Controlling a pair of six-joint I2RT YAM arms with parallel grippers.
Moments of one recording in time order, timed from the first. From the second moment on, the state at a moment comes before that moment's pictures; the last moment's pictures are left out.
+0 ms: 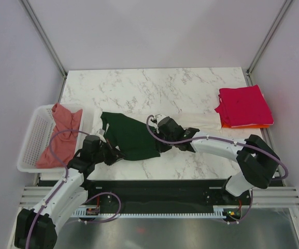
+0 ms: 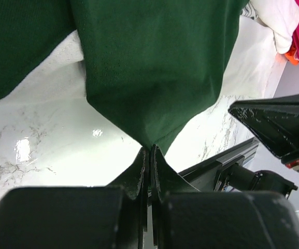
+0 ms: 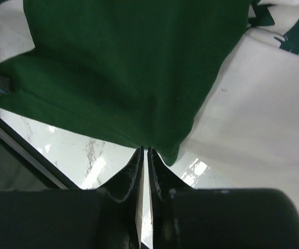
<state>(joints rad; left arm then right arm) -0.29 0.71 0.26 -0.29 0.37 -0.92 0.89 1.53 0.91 -0.25 -0.04 0.43</state>
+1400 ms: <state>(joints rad) -0.30 1.13 0.48 -0.16 0.37 -0.95 0.81 1.56 0.98 -0.22 -0.23 0.39</state>
